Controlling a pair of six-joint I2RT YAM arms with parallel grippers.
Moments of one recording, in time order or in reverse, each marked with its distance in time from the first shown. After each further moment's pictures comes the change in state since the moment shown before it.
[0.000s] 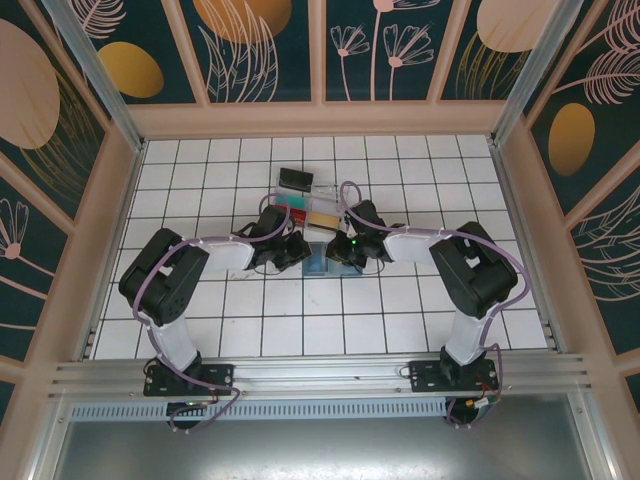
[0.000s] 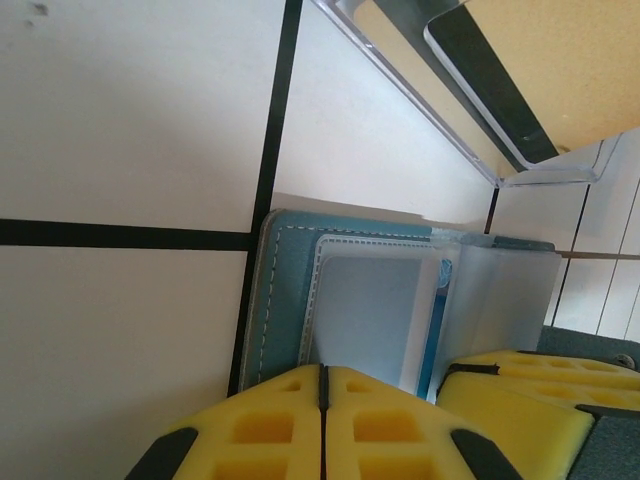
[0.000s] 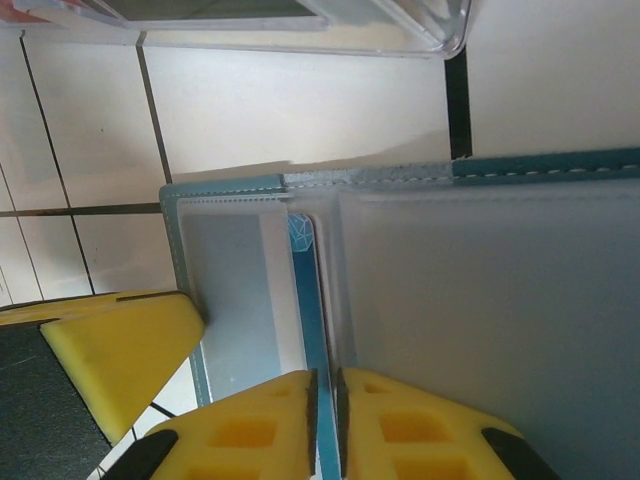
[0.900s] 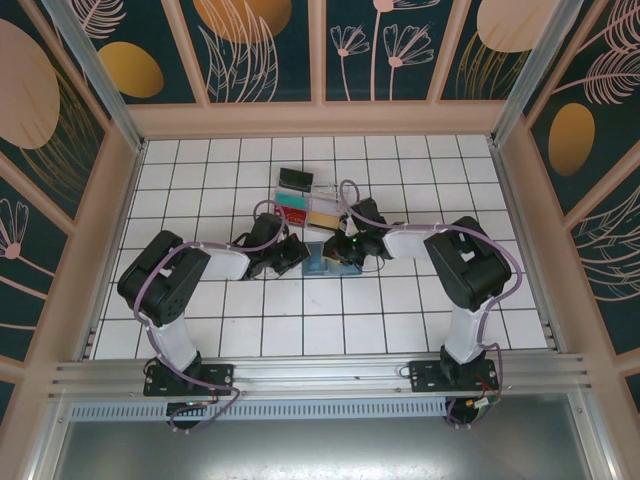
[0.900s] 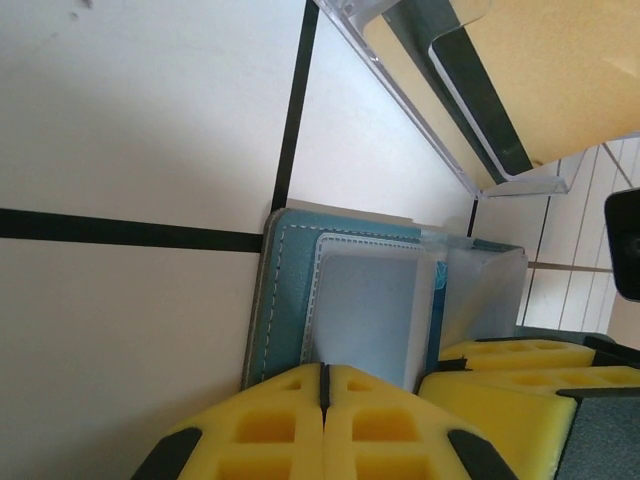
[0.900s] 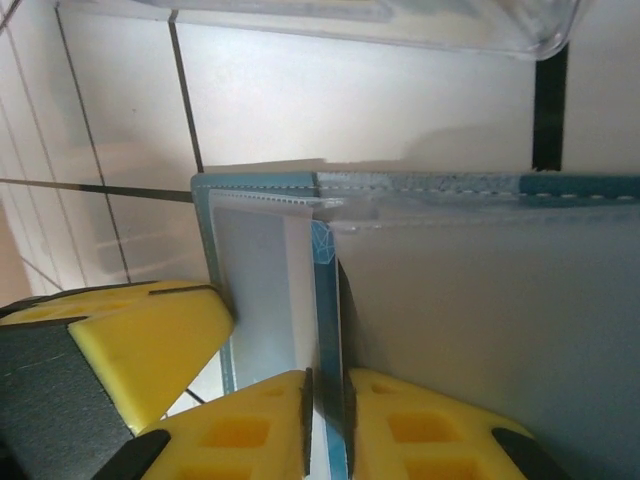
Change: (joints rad) left arm 0.008 -0.004 -0.137 0.247 0.018 -0.072; right arm -0.033 0.058 0.004 0.083 -0.149 -0.013
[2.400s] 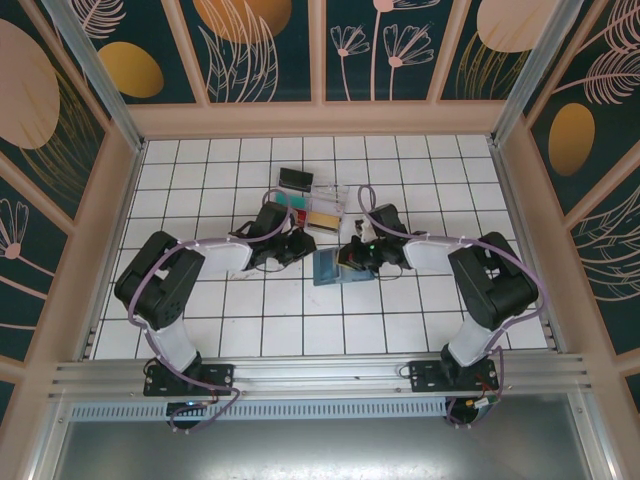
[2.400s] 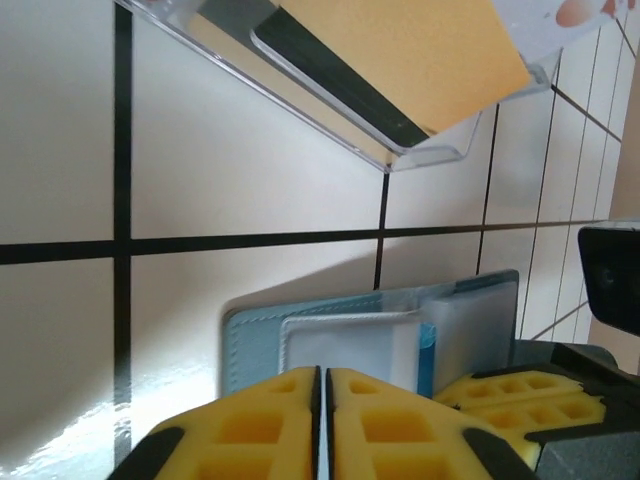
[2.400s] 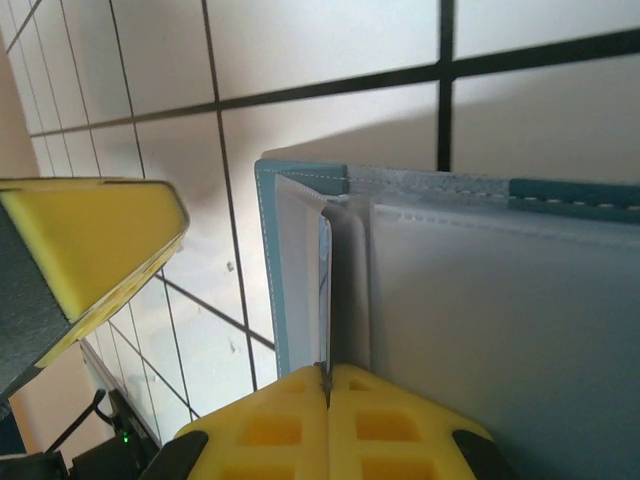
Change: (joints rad) left arm -0.013 -0.028 0.130 -0.174 0.057 0.108; right arm -0.061 -0.179 -0.157 -0.021 -0.071 -0.085
